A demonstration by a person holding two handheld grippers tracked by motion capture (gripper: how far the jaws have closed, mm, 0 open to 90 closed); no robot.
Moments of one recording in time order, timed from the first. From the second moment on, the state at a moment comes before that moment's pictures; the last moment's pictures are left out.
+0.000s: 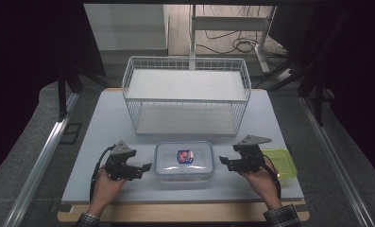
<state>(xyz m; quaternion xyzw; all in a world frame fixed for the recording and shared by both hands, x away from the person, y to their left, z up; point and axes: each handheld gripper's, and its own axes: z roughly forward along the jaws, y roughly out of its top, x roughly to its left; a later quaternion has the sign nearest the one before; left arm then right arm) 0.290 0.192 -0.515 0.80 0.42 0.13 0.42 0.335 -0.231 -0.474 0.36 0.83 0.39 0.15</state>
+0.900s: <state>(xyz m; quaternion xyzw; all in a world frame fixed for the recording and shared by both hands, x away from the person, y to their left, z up) 0.319 0.146 -0.503 0.81 0.39 0.02 0.43 0.344 -0.179 -0.484 0.34 0.85 0.40 0.03</state>
